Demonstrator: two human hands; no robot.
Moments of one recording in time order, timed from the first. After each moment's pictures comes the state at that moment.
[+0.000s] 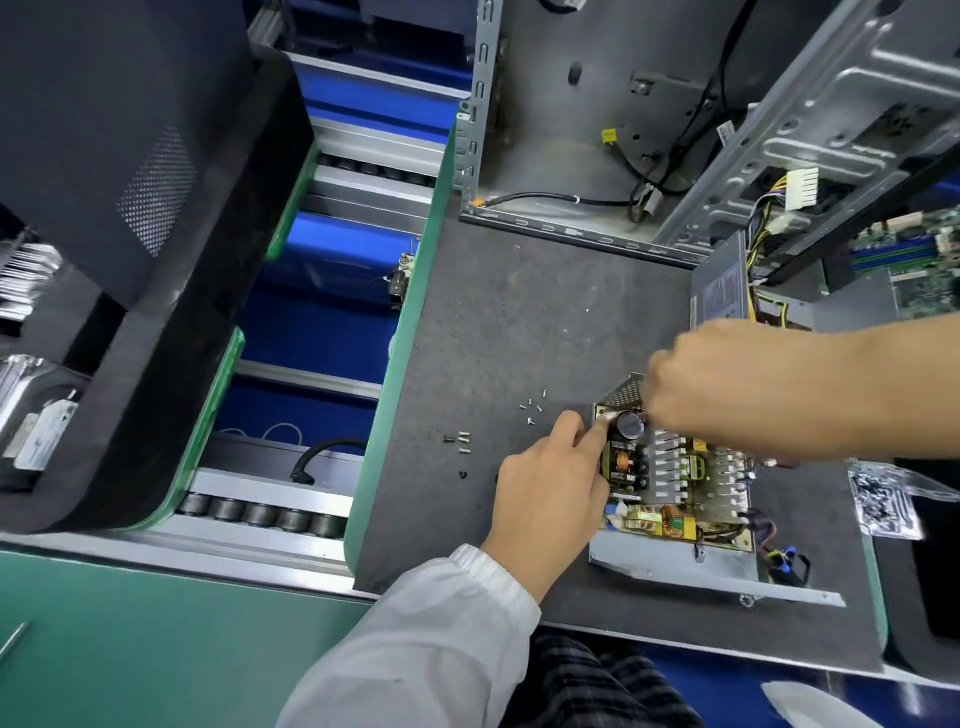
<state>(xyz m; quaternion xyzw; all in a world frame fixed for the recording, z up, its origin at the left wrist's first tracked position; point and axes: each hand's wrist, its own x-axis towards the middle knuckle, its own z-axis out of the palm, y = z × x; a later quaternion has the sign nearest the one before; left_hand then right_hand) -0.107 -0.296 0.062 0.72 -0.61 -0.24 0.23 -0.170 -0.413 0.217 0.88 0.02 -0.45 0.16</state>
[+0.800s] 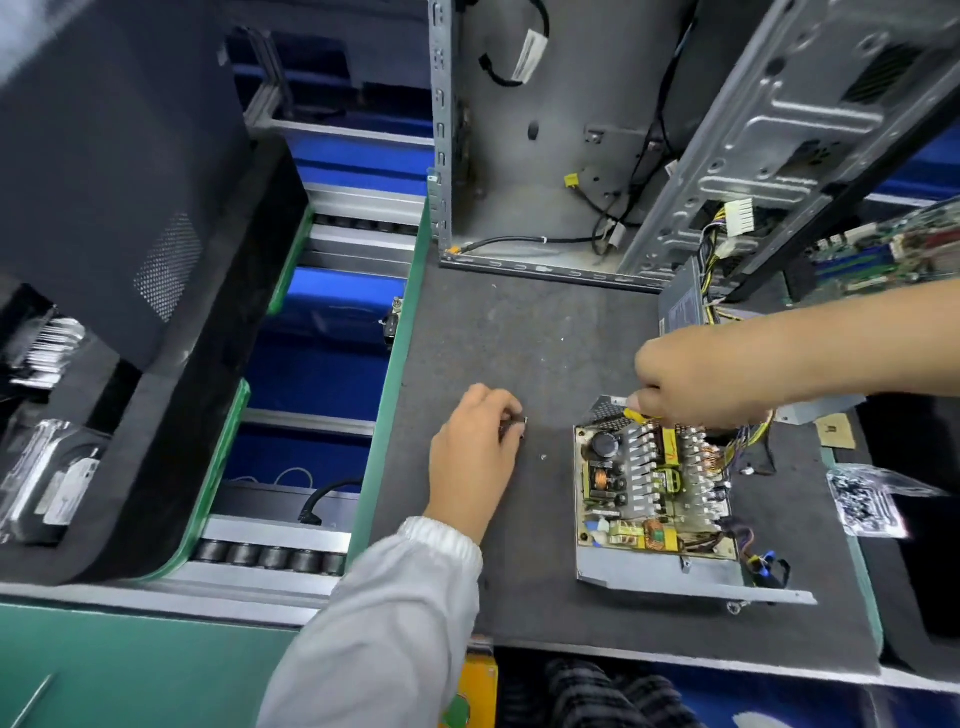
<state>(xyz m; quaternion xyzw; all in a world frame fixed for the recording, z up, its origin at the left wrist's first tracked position) -0.053 -0.321 0.066 0.78 -0.50 -0.23 0.30 -0.174 -0.428 0.234 0.79 -0.42 -0.41 -0.16</state>
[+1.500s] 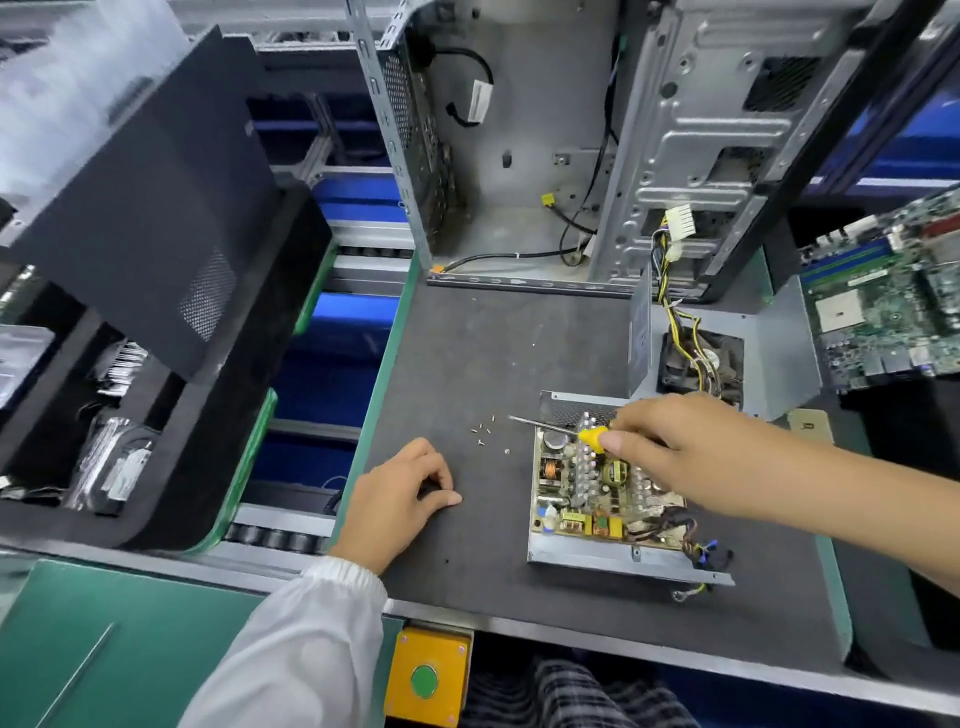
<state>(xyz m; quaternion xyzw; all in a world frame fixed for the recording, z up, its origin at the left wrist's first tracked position) -0.042 -0.261 0.073 0.79 -0.55 -0.23 0.14 -0.280 -0.400 0.215 0.87 -0.37 -0.12 -0.31</state>
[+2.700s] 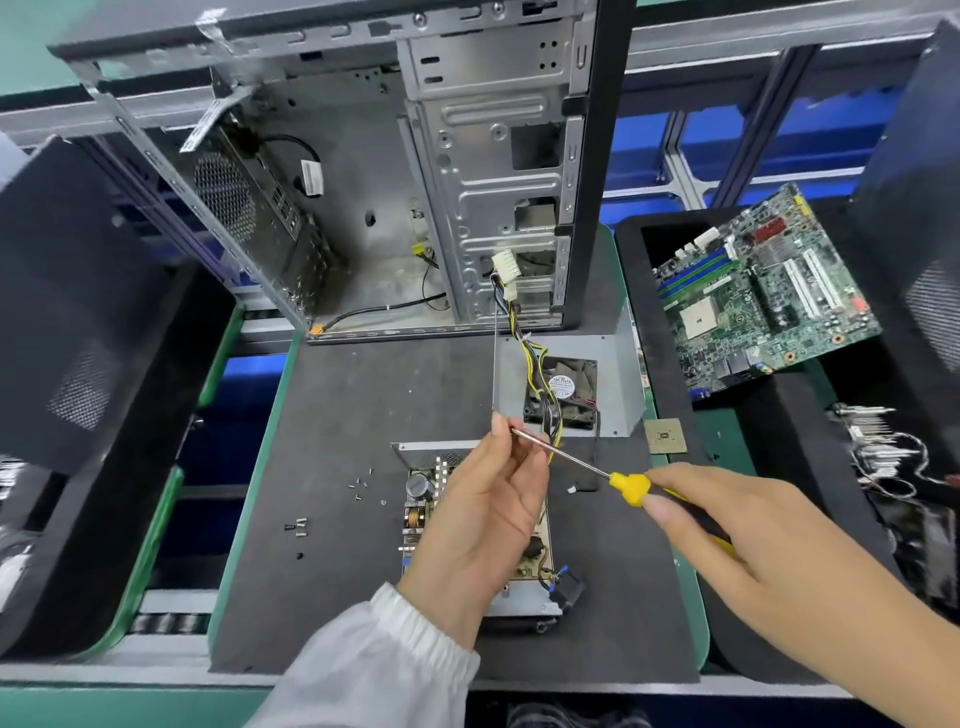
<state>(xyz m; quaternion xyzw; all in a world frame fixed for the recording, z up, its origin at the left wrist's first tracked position) -0.248 -0.369 0.167 0.35 0.06 -0.68 0.64 -0.445 -0.391 0.222 0.86 -0.42 0.10 -0.28</state>
